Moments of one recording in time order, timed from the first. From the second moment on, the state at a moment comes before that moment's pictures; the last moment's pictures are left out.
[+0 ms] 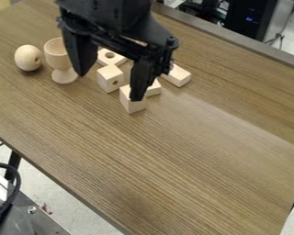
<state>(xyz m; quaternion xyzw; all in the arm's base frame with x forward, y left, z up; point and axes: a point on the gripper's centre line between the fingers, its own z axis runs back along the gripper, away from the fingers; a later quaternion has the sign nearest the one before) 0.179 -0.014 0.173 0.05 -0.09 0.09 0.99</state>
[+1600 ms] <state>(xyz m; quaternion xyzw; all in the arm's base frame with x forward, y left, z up) 0.187 0.131 0.121 0.05 -0.05 0.14 0.99</state>
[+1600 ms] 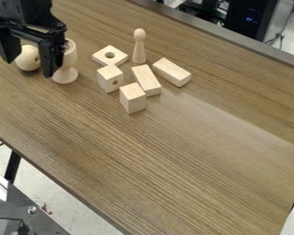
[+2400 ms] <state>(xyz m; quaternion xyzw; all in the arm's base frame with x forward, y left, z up) 0.196 0.174 0.114 0.04 -0.04 0.19 0.98</state>
